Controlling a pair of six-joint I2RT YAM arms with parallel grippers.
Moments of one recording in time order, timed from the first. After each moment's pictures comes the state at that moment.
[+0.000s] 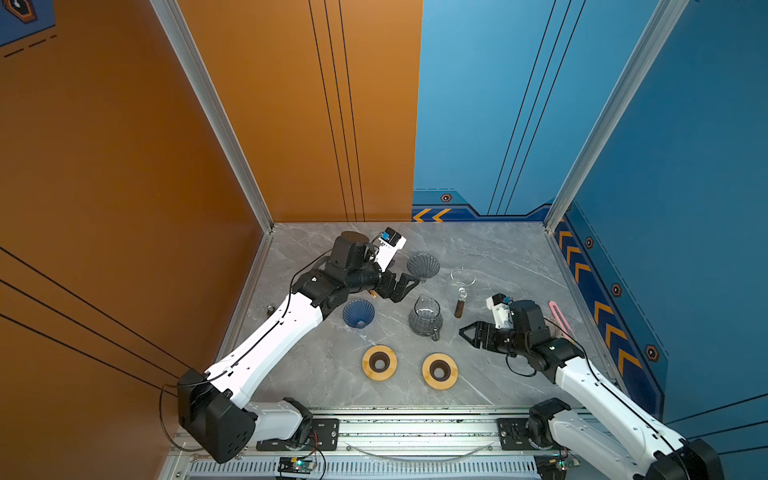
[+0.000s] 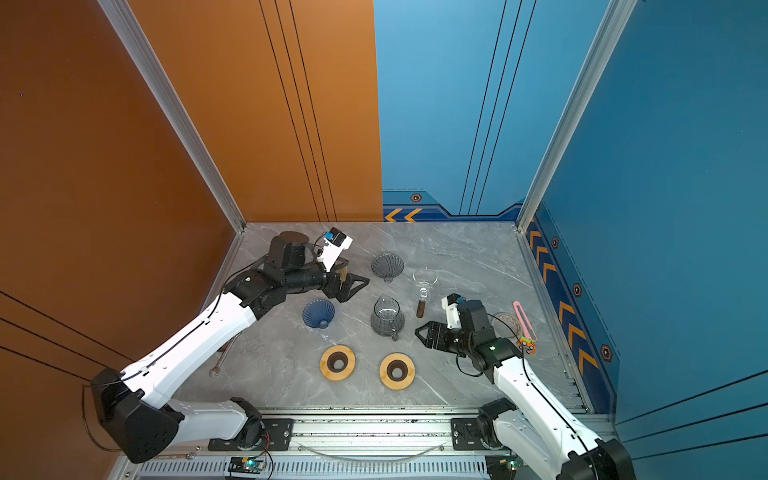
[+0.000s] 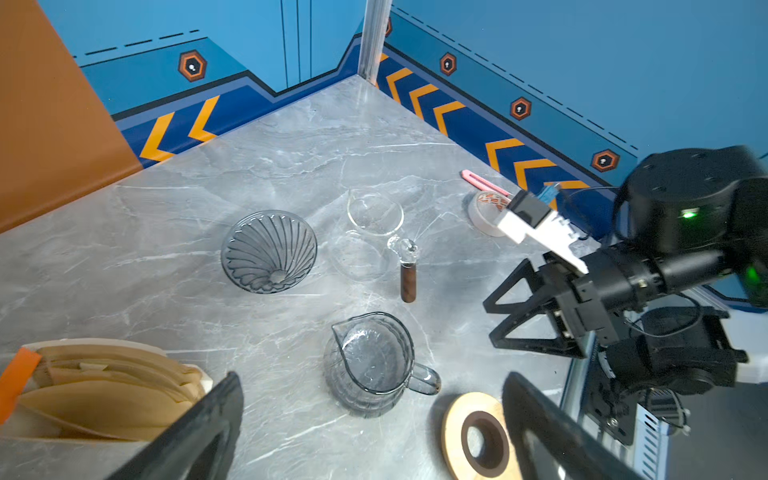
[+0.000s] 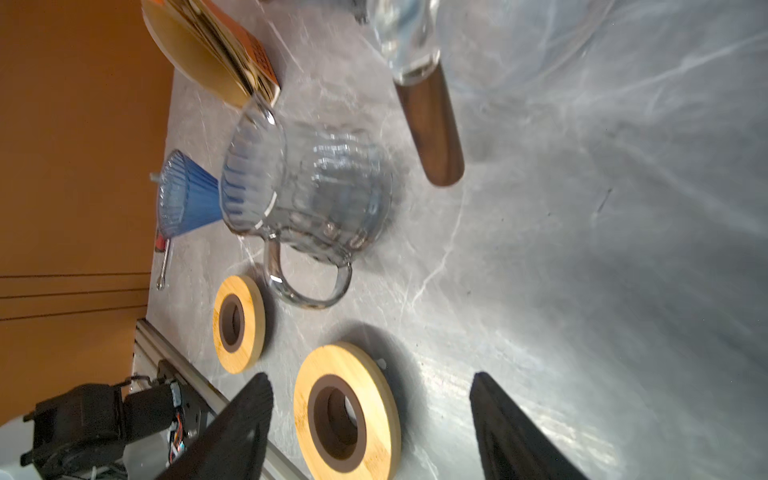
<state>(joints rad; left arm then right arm) -0.57 1.30 1.26 -0.48 0.38 -0.02 0.36 0.90 0.48 -0.41 -0.41 0.57</state>
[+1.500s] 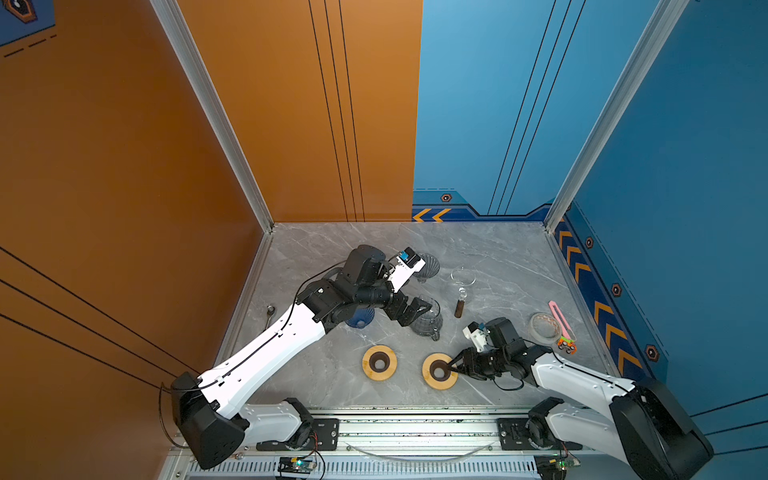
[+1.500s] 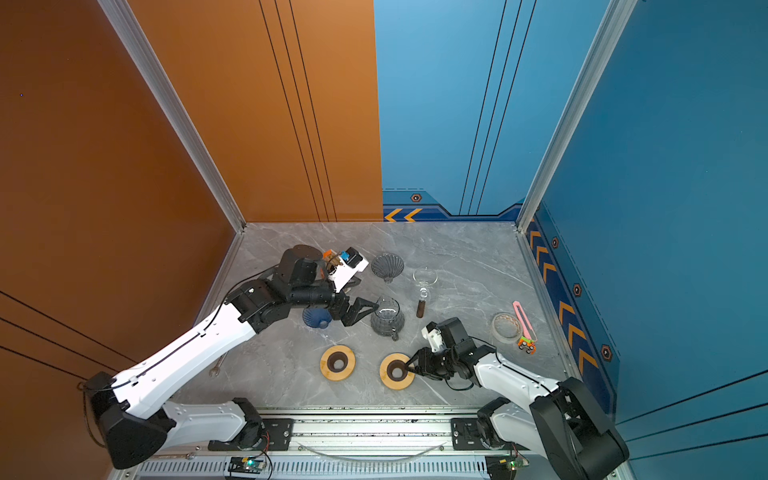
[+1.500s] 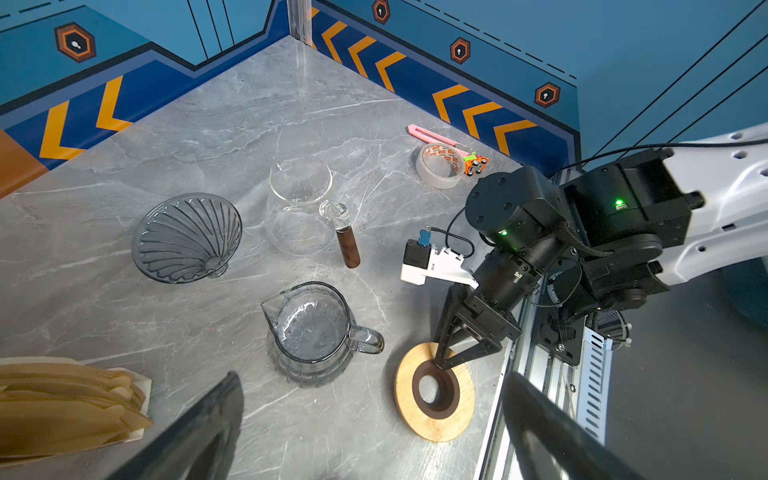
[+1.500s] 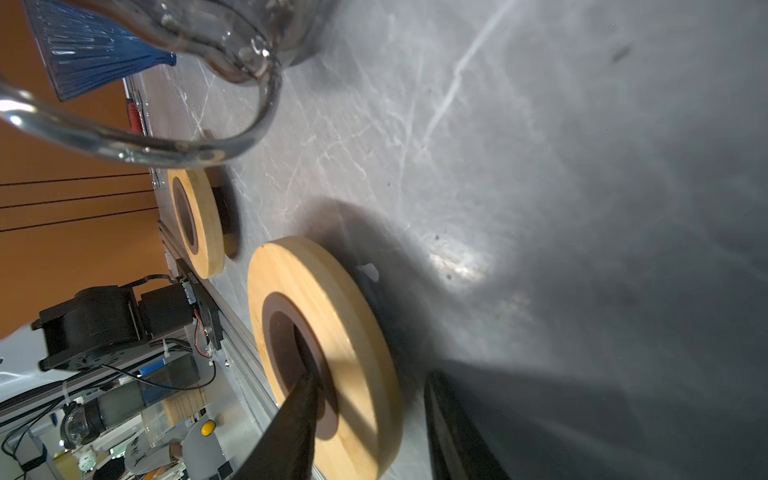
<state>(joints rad) -0.72 1.27 1.26 -0.59 0.35 0.03 0.48 1.16 0.31 -0.16 -0.63 0.68</state>
